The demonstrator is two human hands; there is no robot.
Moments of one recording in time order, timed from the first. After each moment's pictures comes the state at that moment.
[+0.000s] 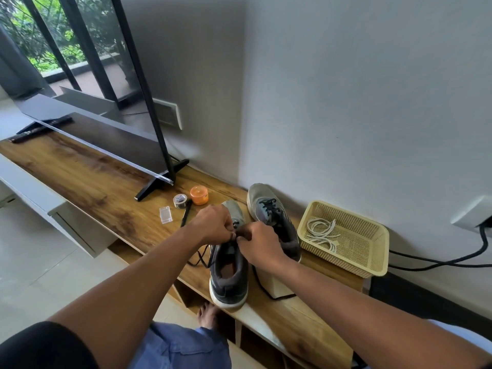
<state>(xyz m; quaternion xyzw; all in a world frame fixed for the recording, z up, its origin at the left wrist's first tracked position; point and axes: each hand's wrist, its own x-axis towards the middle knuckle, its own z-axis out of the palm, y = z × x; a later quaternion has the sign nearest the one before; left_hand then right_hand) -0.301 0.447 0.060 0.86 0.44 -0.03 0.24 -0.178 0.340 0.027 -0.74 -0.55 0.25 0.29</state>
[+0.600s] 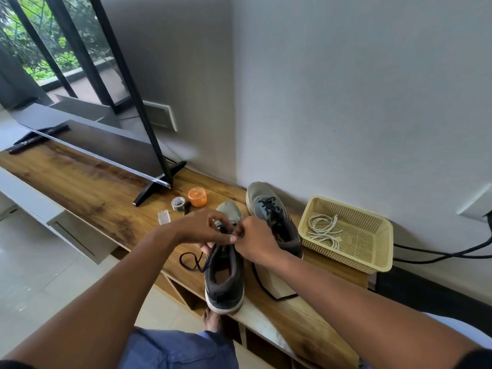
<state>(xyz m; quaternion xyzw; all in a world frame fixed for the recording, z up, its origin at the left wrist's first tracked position) -0.332 0.471 0.064 0.78 0.39 -0.05 0.48 -0.179 0.360 0.028 -0.75 -0.56 0.24 0.25</state>
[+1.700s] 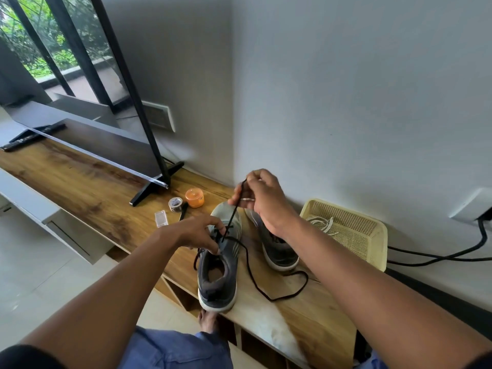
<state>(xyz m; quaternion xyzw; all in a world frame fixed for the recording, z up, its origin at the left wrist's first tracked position) -0.333 0.479 0.044 0.81 0.40 -0.12 0.41 -0.150 0.375 0.101 -0.49 -0.36 0.47 0.64</state>
